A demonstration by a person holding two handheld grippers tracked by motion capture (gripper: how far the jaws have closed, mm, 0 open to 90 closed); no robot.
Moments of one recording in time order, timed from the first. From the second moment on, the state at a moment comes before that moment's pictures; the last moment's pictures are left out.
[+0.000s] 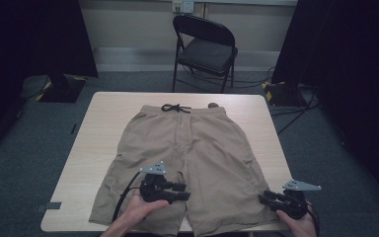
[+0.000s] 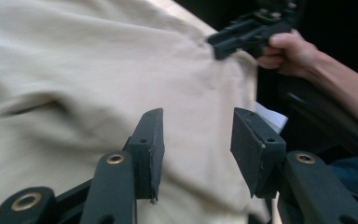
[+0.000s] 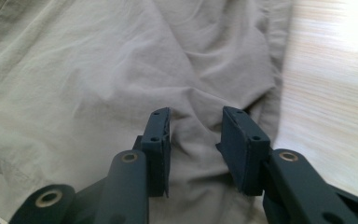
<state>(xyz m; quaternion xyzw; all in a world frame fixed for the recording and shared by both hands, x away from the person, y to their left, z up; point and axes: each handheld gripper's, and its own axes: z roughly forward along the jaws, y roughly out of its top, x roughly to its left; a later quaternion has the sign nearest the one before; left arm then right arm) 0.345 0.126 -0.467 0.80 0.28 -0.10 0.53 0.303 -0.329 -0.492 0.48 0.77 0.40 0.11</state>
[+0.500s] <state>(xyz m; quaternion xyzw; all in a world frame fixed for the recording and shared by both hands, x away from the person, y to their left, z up) 0.344 0.212 -0.462 0.79 0.36 -0.03 0.51 0.302 -0.346 -0.486 0.52 0.75 0.39 0.13</state>
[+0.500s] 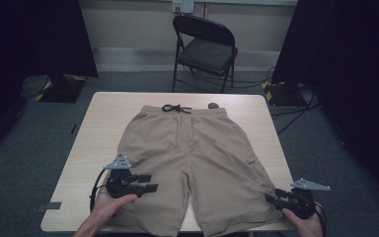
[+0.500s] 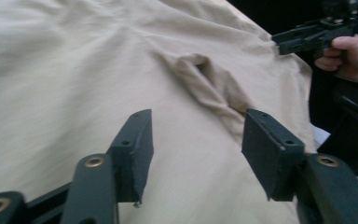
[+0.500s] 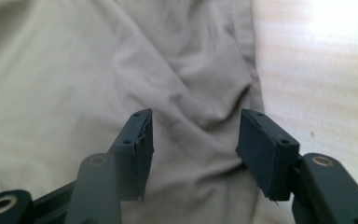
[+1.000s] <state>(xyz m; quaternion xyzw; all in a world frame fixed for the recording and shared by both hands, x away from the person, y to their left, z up) 0.351 0.285 -0.466 0.77 0.43 0.04 0.46 0.340 -0.317 -0.453 0.51 0.72 0.45 0.15</state>
